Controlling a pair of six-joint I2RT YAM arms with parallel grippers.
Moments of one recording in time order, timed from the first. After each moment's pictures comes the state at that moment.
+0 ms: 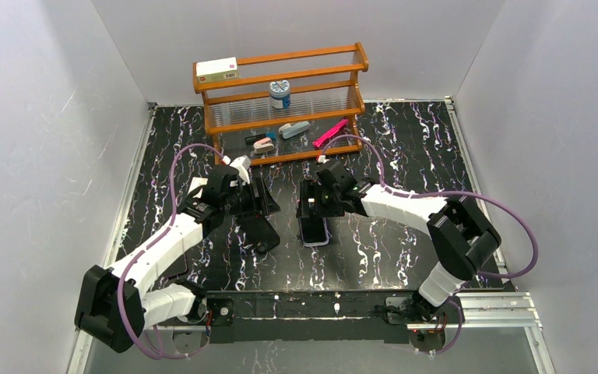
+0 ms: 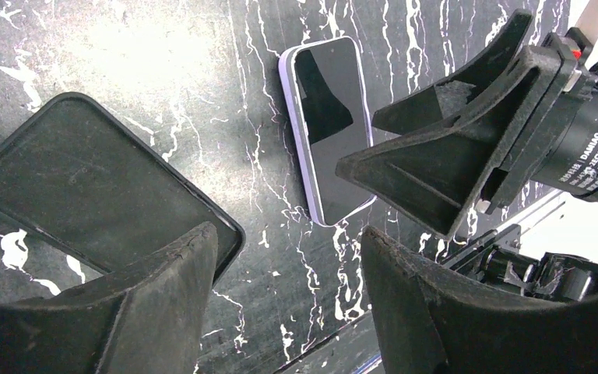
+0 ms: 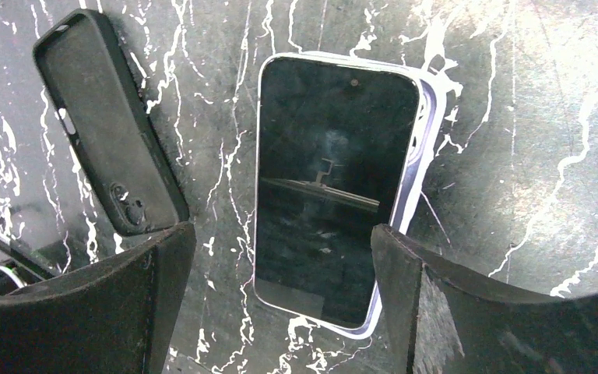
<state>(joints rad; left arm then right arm) -0.47 1.12 0.72 -0.33 0.25 -0.61 0.79 1.63 1.00 -0.28 -0.09 0.65</state>
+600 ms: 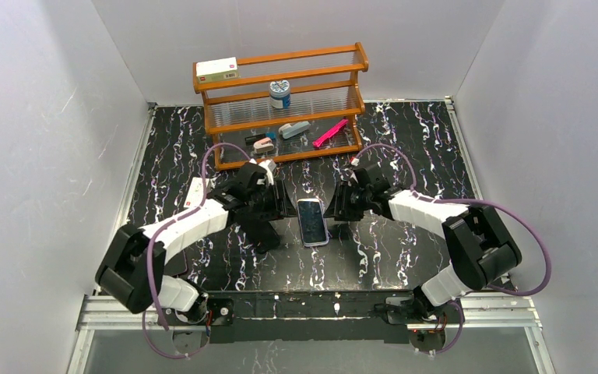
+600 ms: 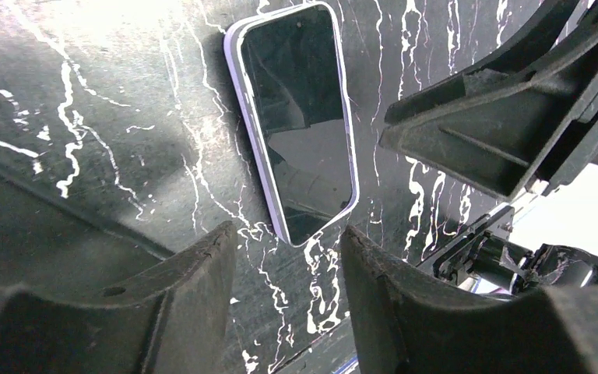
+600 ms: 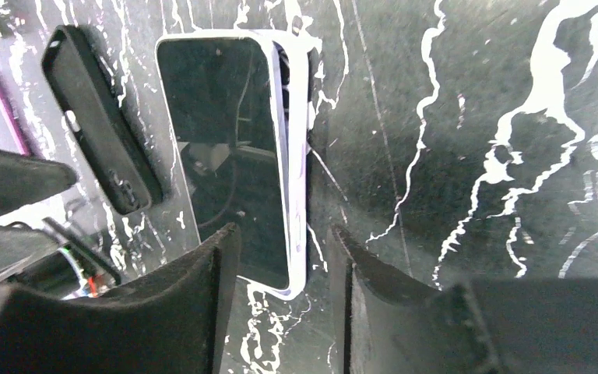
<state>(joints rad) -0.59 1.36 0.79 -0.24 0.26 -0.70 0.56 1.51 0.79 -0.17 -0.31 0.66</state>
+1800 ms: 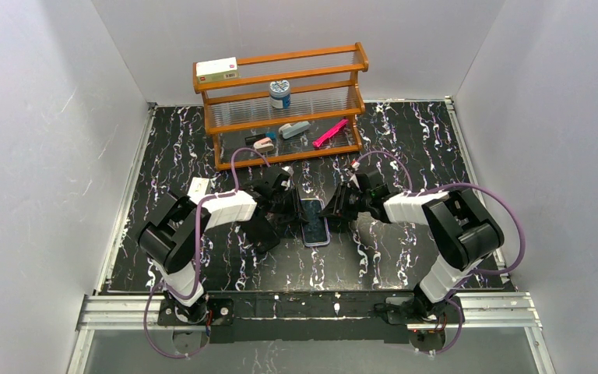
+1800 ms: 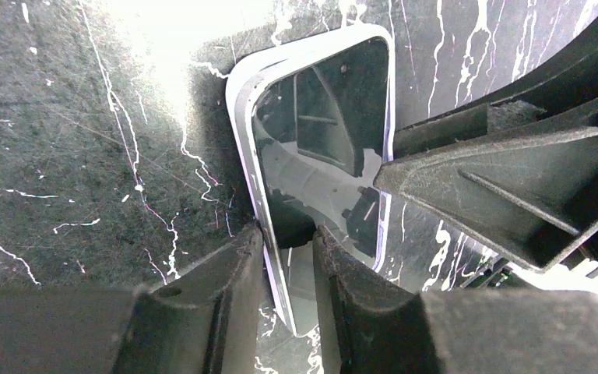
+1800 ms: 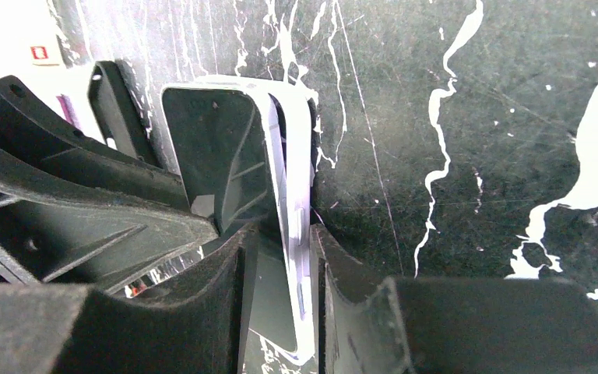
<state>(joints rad) -0.67 1.71 0.88 -0.08 0.26 -0.79 0.52 1.67 0.70 0.16 -0.45 0.77</state>
